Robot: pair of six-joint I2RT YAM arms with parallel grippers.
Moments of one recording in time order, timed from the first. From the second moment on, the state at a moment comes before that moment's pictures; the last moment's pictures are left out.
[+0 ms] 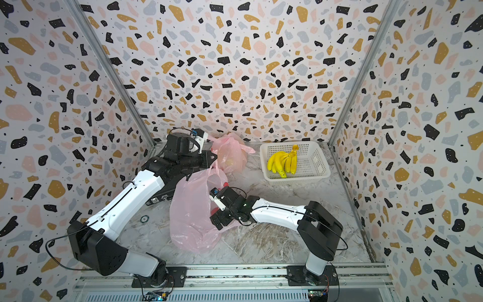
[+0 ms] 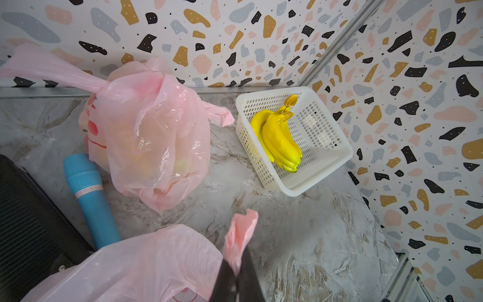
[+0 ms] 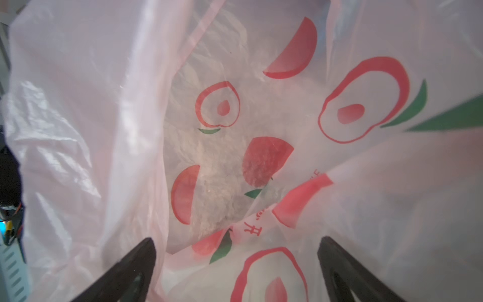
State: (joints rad) left arm -0.40 1.46 1.43 -0.54 0.30 -0.32; right arm 1.02 1.69 1.12 -0.32 -0.12 0.19
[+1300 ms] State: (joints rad) left arm -0.40 1.49 1.40 -0.50 0.41 -0.33; right arm 0.25 2.05 1.86 -0.82 0.24 0.43
